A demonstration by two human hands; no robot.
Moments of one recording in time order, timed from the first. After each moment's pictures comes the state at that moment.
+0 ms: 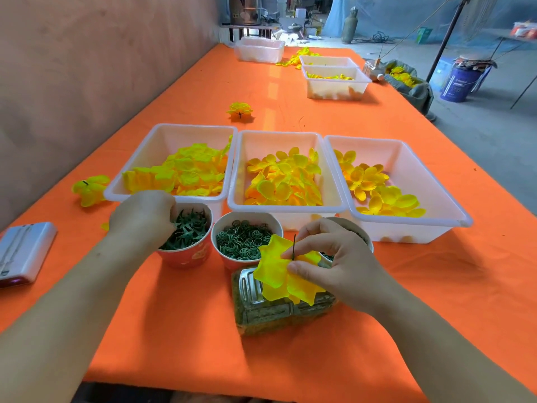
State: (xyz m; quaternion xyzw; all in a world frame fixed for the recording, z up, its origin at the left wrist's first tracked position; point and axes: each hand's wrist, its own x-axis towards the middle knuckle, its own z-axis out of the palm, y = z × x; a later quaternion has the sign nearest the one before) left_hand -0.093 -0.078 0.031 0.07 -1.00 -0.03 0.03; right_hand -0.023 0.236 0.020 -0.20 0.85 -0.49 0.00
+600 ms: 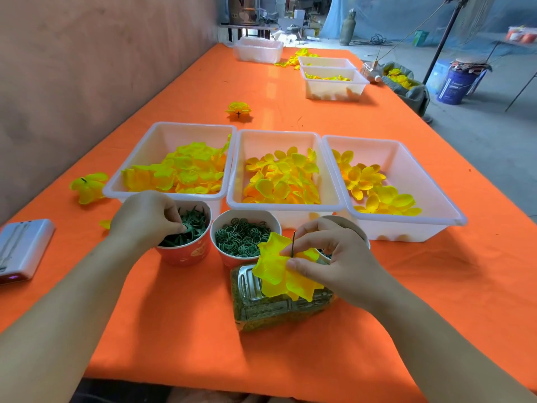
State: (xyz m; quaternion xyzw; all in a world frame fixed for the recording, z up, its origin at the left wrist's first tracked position) left_hand -0.086 -0.082 0.022 0.07 -0.97 -0.21 0.06; right_hand -0.021 0.236 0.021 -0.20 0.85 -0.49 -0.01
